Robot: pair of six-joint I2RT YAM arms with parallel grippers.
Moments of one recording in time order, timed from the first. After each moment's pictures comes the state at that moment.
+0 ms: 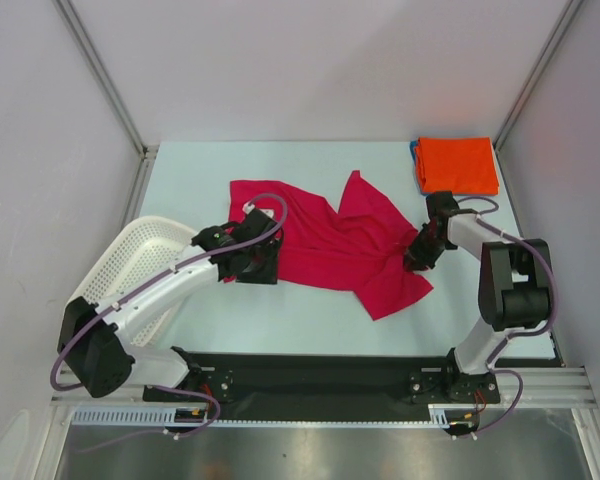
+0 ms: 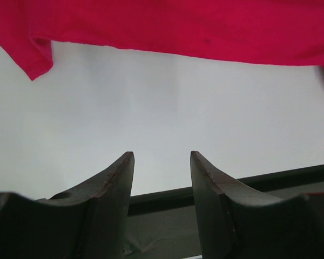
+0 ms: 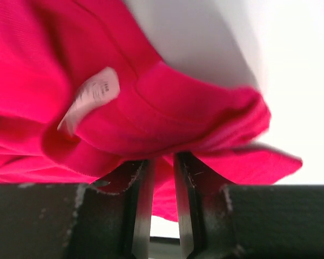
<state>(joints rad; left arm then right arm) -0.73 1.31 1.09 -0.89 -0.17 -0.60 0.07 1.69 0.99 -0.61 -0.14 0.76</state>
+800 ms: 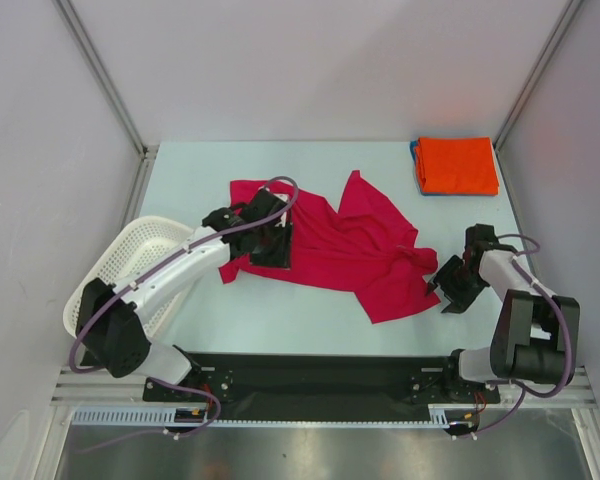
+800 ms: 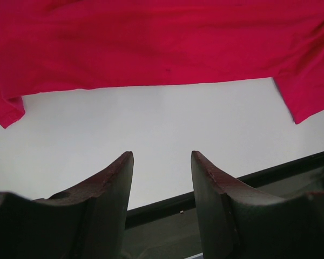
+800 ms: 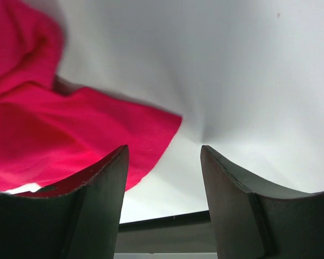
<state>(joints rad) -0.69 1.45 1.23 -0.85 -0.05 -0.51 -0.16 1.37 0.73 -0.75 -0.12 0.63</state>
